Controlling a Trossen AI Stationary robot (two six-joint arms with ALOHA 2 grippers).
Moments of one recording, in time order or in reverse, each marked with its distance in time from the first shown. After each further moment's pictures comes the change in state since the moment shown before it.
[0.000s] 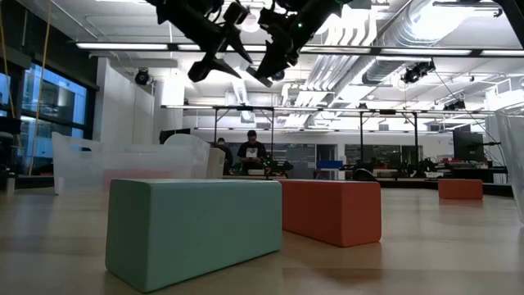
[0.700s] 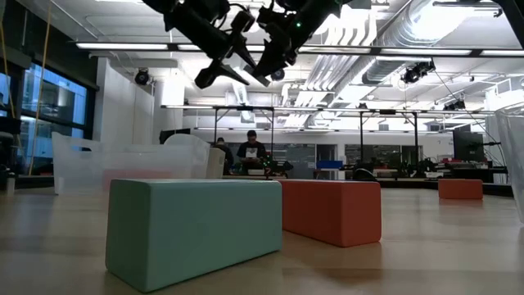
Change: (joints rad) left arm -0.008 0.051 0.000 0.058 -0.019 -0.017; right arm 0.007 0.001 0.000 0.020 -0.009 0.000
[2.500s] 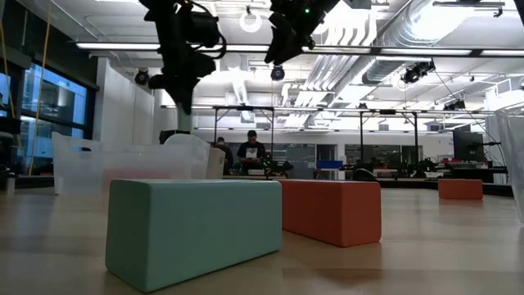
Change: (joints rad) left arm 0.040 -0.003 -0.002 -0.615 -0.386 0.486; right arm -0.008 -0.086 0.000 -0.006 0.231 0.124
